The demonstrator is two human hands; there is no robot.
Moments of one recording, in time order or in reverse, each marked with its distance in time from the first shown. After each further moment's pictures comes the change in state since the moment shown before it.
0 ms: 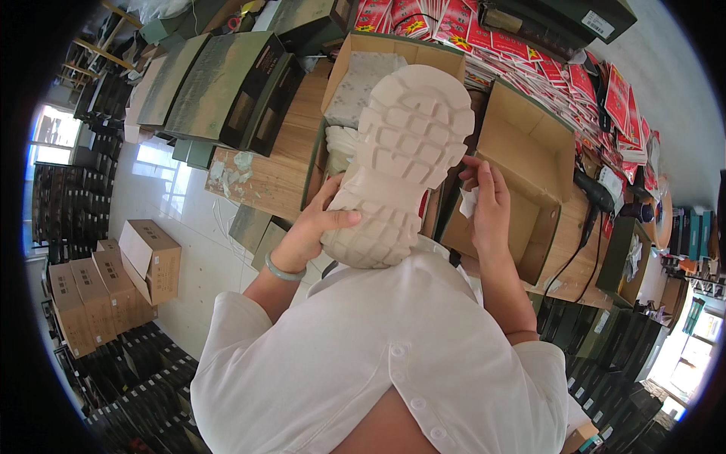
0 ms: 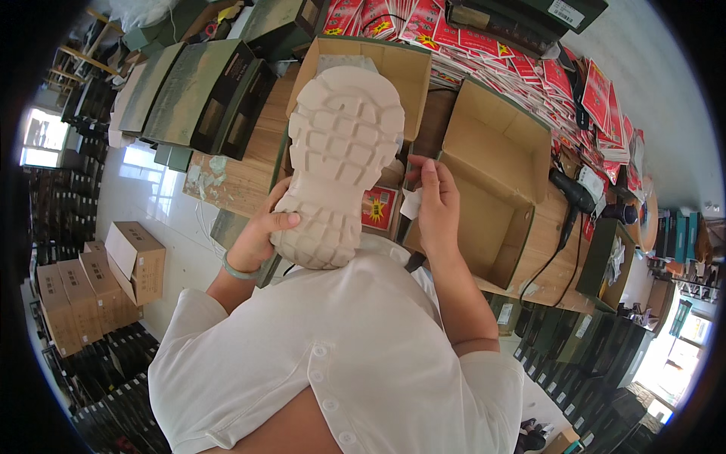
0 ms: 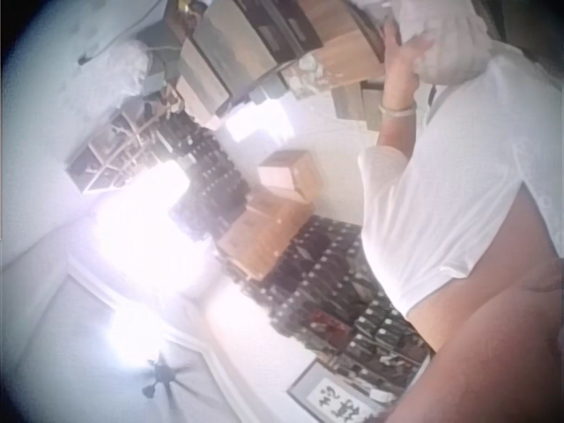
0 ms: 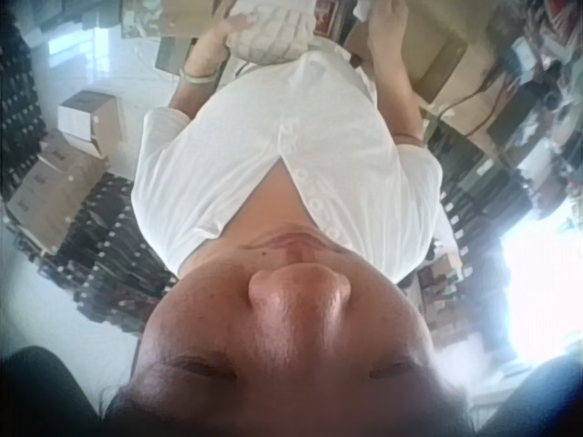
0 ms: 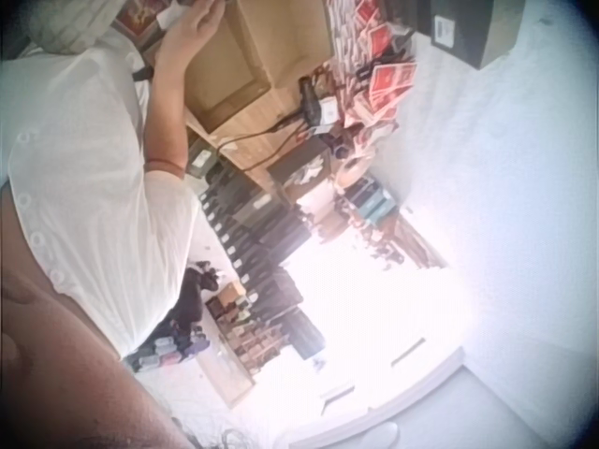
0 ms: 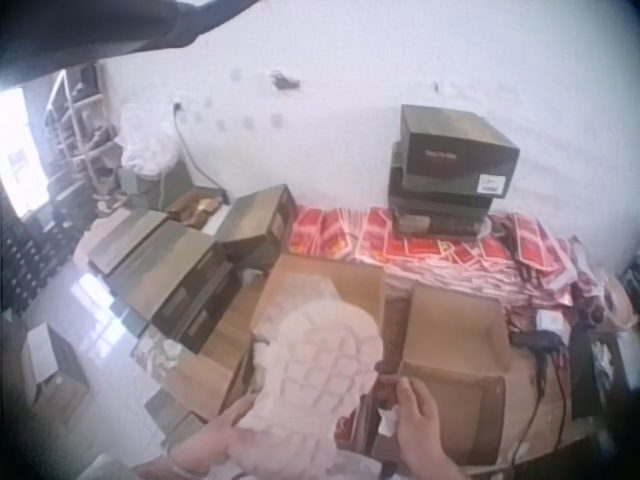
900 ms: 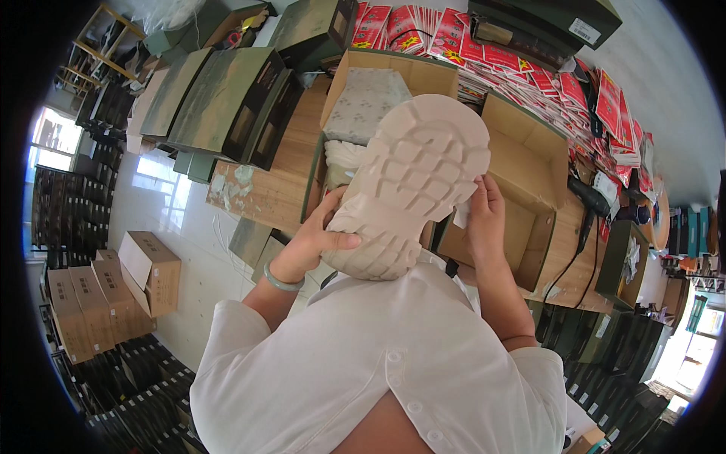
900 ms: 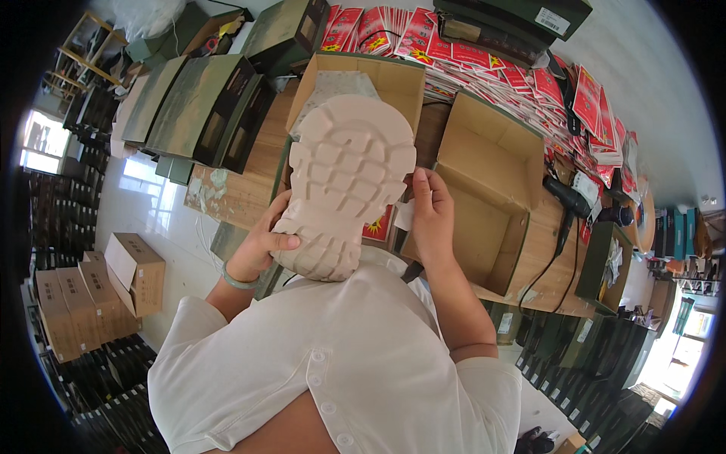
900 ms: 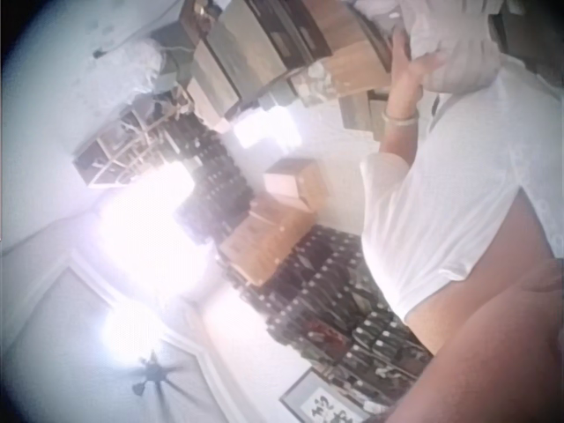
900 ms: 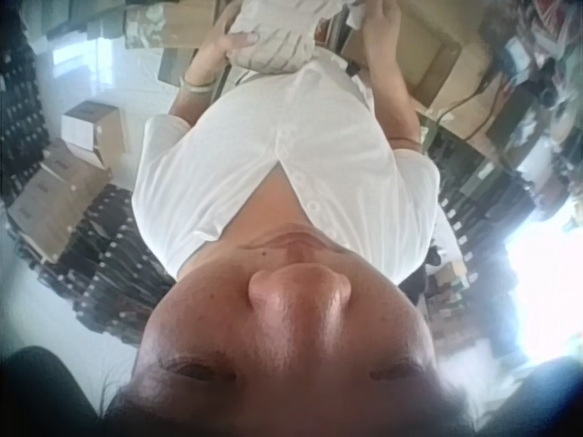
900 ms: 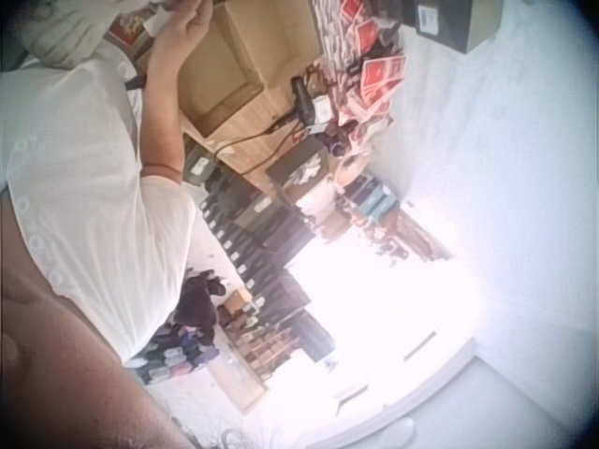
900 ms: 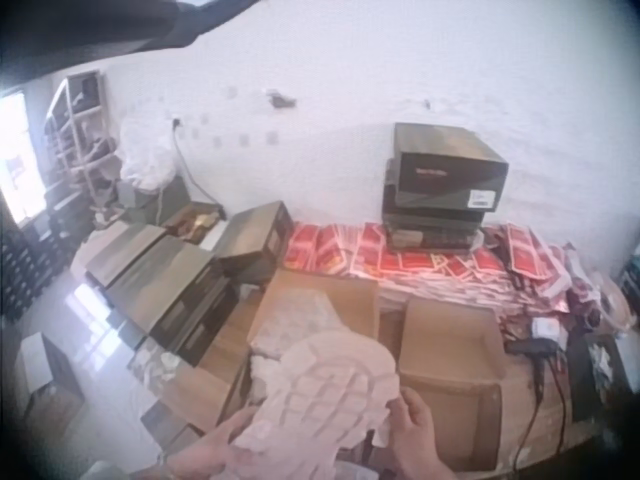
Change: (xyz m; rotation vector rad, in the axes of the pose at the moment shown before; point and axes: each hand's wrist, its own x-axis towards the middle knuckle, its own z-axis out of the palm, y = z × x) left_hand -0.008 0.003 -0.001 0.129 -0.089 0.064; right_hand -0.006 -0.003 0.006 0.099 0.050 -0.006
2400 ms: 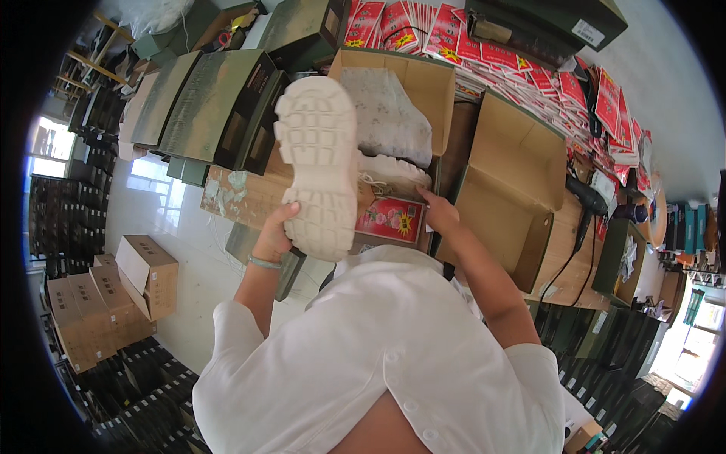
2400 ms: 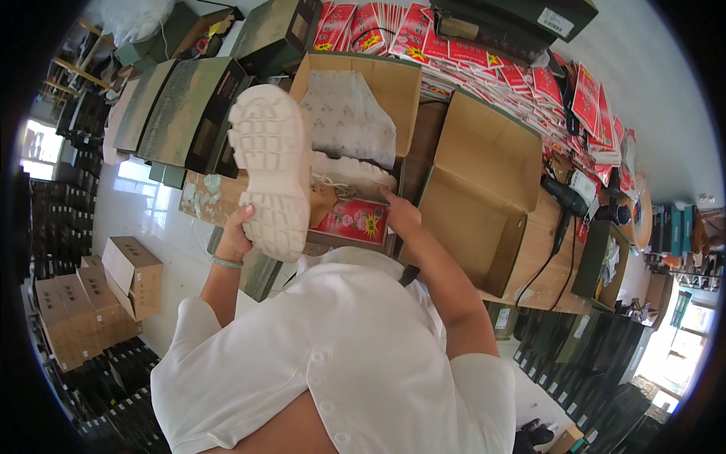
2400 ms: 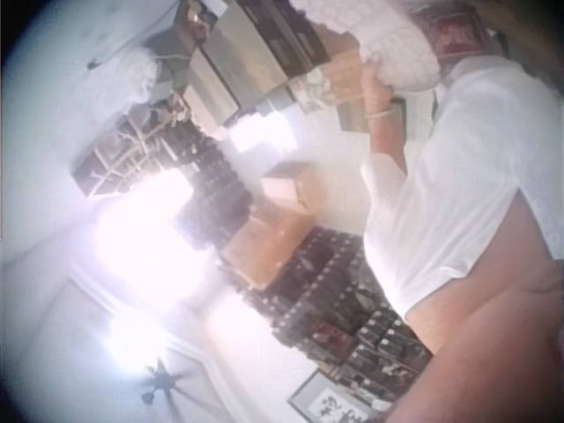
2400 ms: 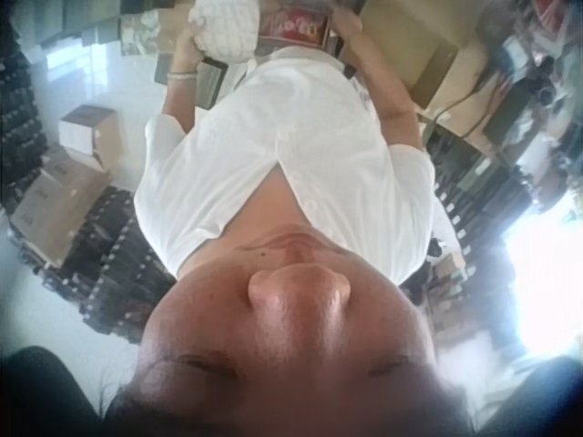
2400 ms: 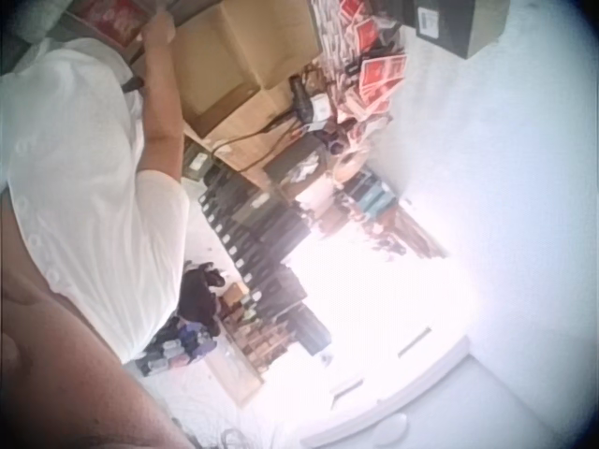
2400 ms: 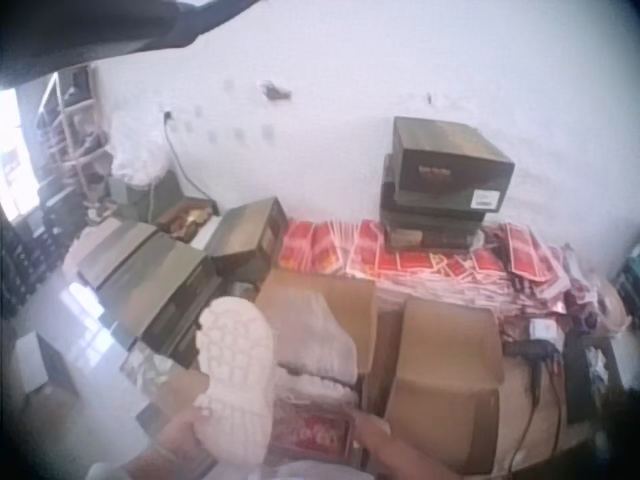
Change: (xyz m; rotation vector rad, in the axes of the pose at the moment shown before) left_hand 0.024 -0.049 -0.106 -0.352 0.169 -0.094; right_hand 0.072 0.165 -0.045 -1.288 -0.473 0.189
